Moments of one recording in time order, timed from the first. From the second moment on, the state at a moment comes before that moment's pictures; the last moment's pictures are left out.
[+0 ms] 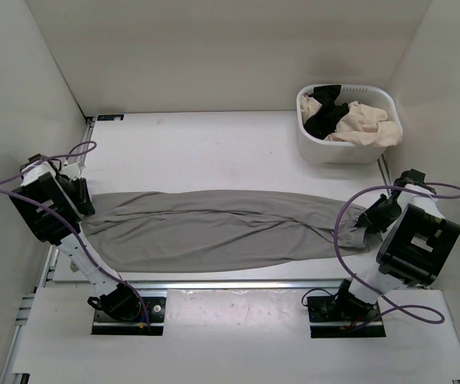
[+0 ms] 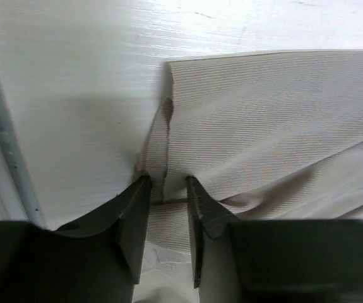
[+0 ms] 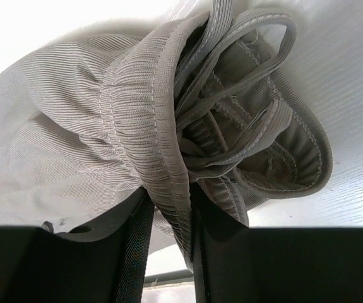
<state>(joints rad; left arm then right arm) 0.63 2.09 1.54 -0.95 0.32 0.48 -0.49 1.55 0.95 -0.80 -0.20 0.36</state>
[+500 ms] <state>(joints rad) 0.62 2.05 1.48 -0.94 0.31 0.49 -0.49 1.55 1.00 -0.81 -0.20 0.36</state>
